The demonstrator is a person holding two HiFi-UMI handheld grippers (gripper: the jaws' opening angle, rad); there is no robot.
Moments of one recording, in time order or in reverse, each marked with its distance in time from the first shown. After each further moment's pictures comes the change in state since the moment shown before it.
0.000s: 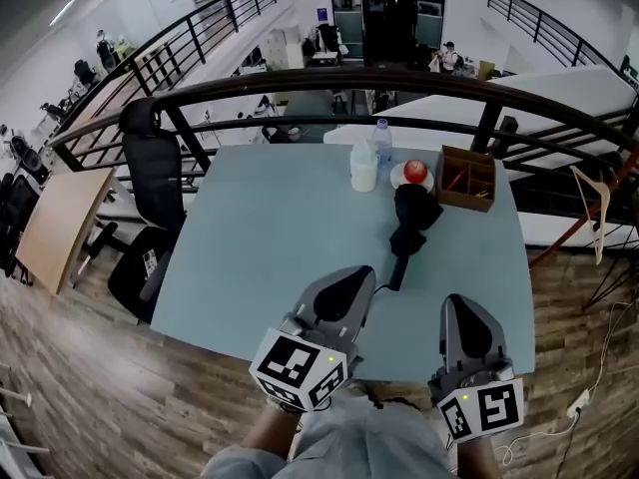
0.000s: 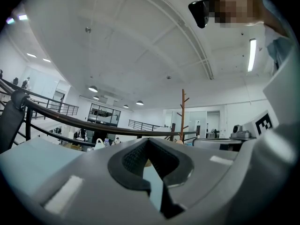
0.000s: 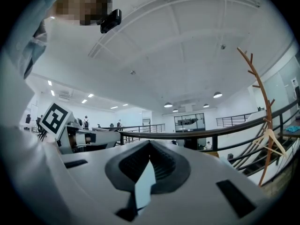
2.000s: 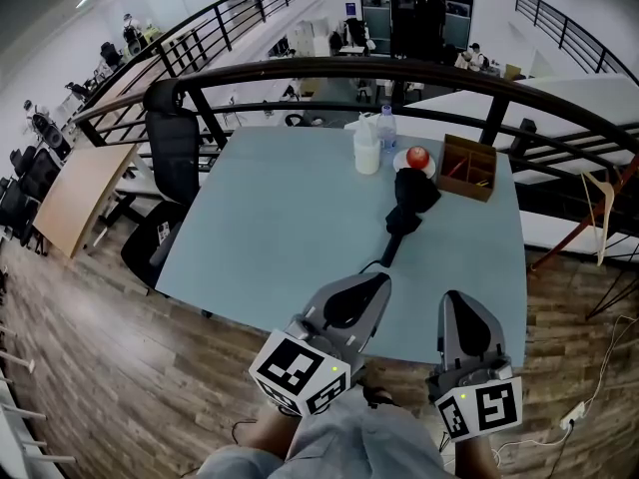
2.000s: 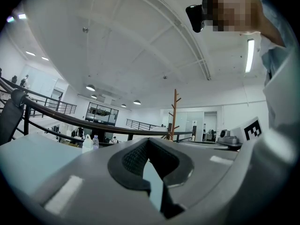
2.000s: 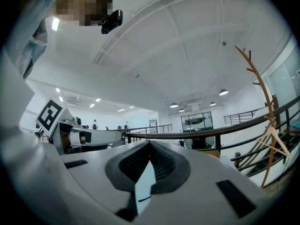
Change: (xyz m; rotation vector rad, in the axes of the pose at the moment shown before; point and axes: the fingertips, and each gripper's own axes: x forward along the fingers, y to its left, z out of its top) left arm -0.013 -0.101 -0.007 -0.012 0.007 -0.015; right arm -0.063 -0.022 0.003 0.025 -0.017 0.100
